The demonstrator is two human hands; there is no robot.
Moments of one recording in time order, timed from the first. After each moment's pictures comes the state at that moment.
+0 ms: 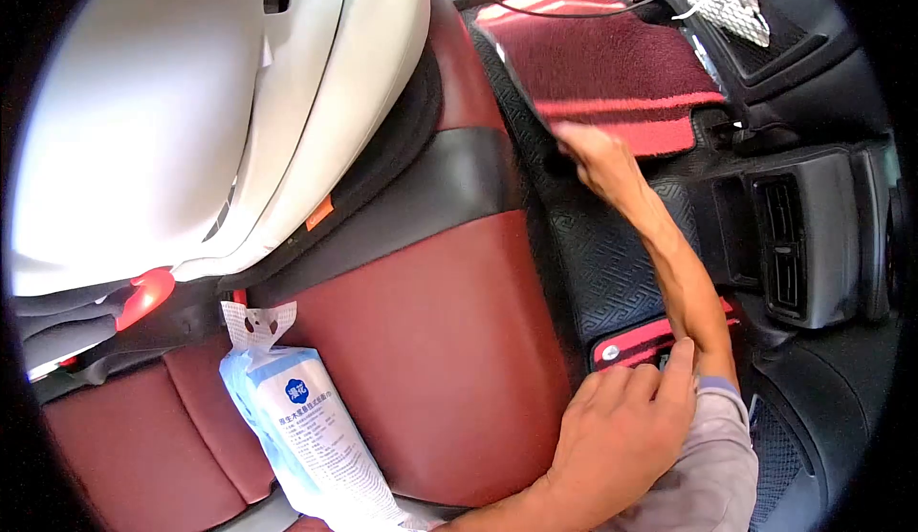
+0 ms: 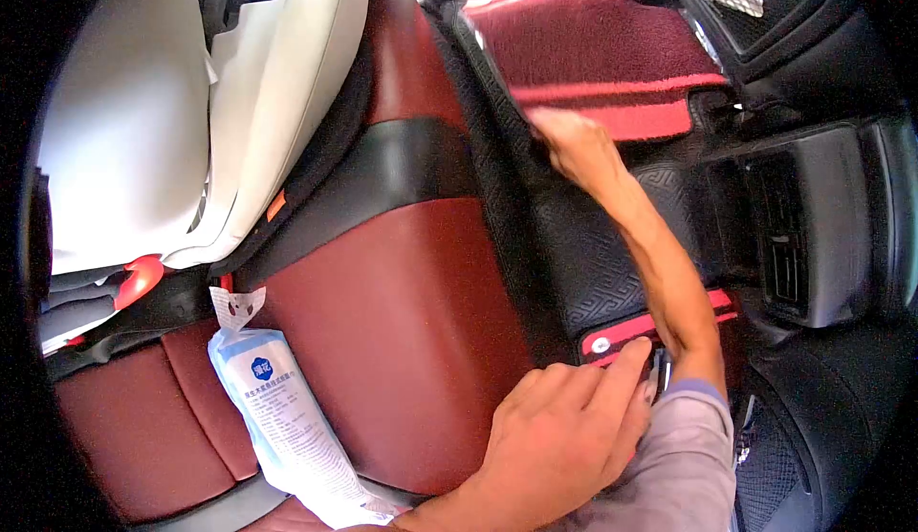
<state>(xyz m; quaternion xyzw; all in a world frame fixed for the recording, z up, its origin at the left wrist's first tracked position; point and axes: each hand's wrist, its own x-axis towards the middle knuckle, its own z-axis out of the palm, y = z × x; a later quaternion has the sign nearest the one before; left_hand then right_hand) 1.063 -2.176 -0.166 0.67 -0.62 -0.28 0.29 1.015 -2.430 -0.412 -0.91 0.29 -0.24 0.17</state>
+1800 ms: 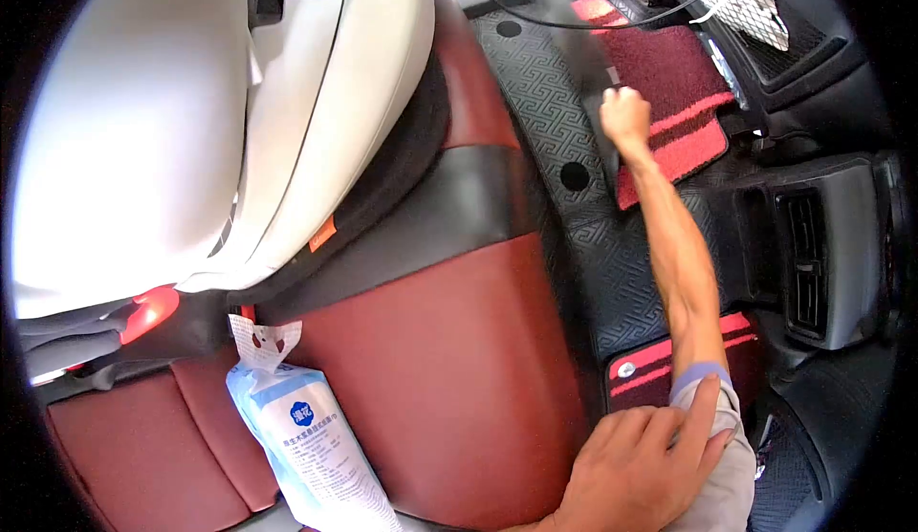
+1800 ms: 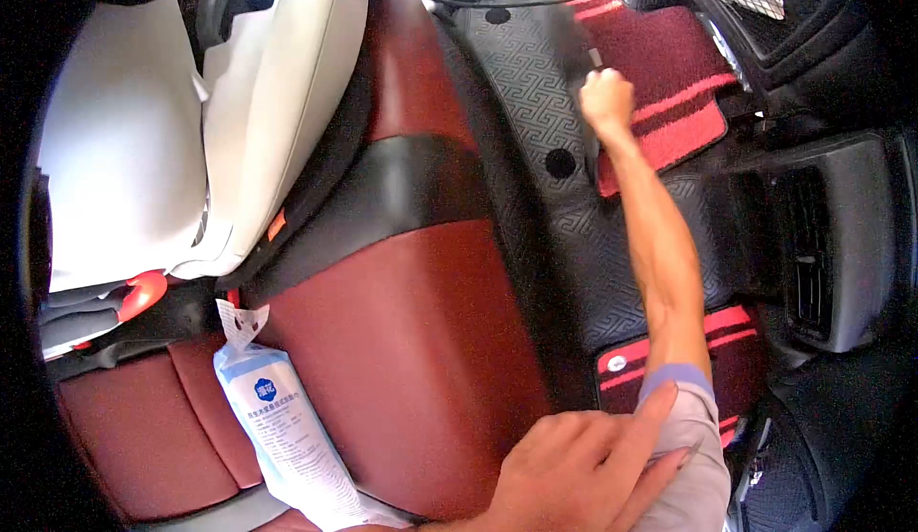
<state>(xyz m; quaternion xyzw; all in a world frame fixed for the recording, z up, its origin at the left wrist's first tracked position) 1.061 -2.172 -0.165 0.66 -0.63 -0.29 0.28 1.047 -2.534 -0.485 -0.67 0.69 -0.25 0.16</state>
